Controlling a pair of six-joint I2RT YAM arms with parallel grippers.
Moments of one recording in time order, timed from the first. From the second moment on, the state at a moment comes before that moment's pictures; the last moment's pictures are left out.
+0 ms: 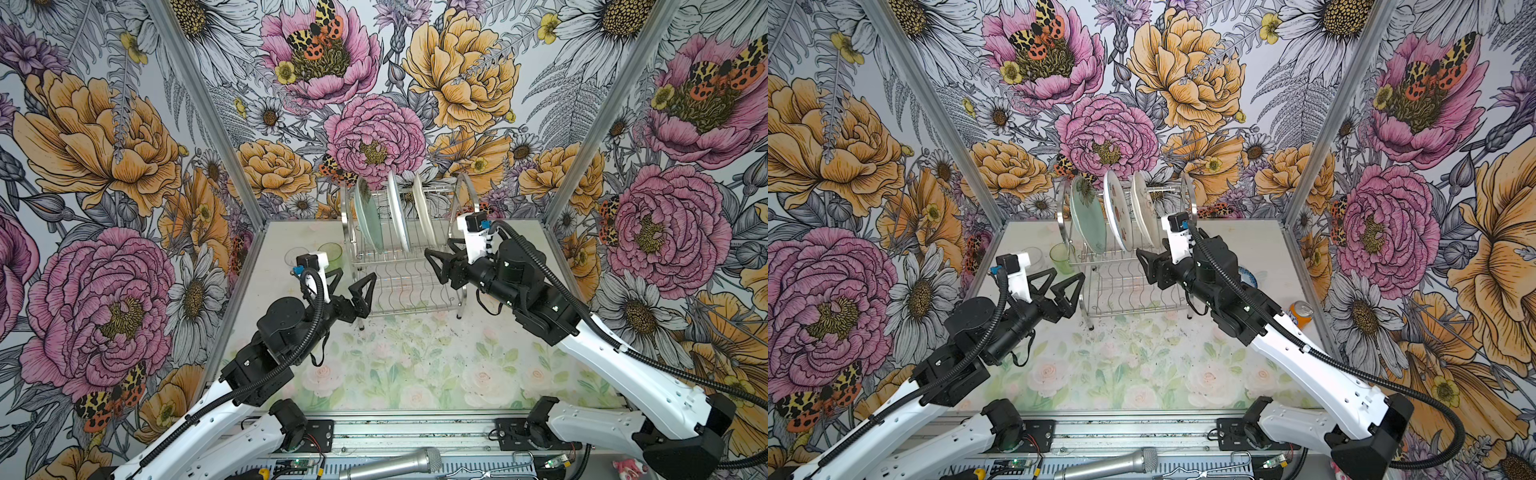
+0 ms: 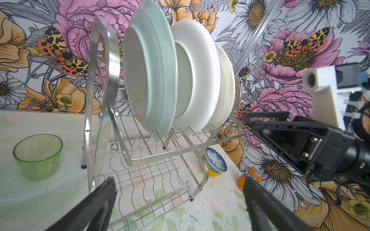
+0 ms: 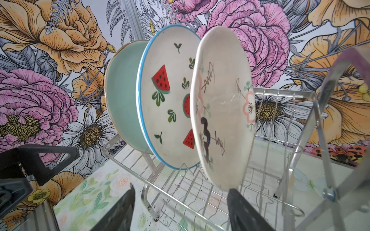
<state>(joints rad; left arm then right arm) -0.79 0.67 0.84 -0.21 -0.25 -0.45 0.72 1.13 1.23 -0.29 0.03 0.19</state>
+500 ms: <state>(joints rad) -0.79 0.67 0.84 -0.20 -0.25 -0.45 0.72 1.26 1.31 -0.27 0.06 0.16</state>
